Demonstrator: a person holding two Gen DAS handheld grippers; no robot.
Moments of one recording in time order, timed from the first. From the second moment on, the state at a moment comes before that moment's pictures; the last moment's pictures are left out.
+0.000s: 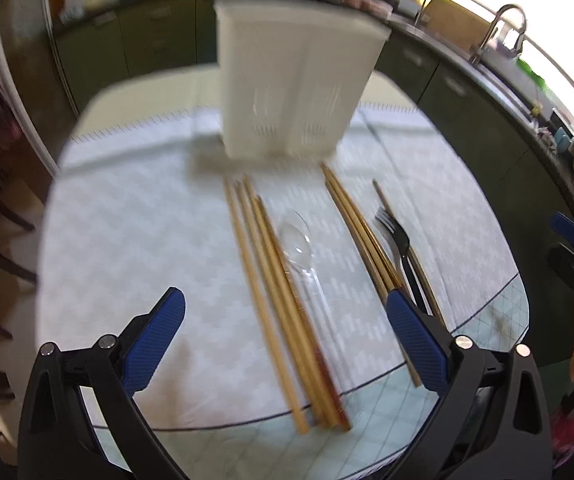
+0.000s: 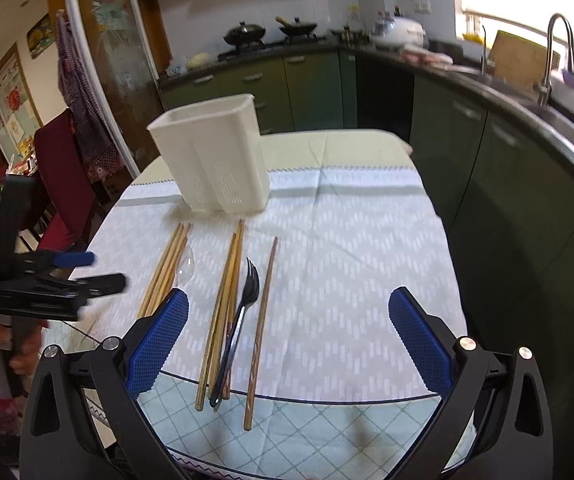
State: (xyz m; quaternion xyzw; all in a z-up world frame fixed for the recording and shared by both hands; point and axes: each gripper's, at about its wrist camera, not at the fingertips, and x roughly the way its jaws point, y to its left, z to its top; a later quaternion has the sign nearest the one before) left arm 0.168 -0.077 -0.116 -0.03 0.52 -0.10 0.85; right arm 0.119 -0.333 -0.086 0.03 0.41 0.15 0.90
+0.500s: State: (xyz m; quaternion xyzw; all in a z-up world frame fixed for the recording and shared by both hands) left arm 0.213 -0.115 -0.165 -0.03 0.61 -0.09 0.79; right arm 0.143 -0.333 -0.096 0.03 0.42 0.15 0.89
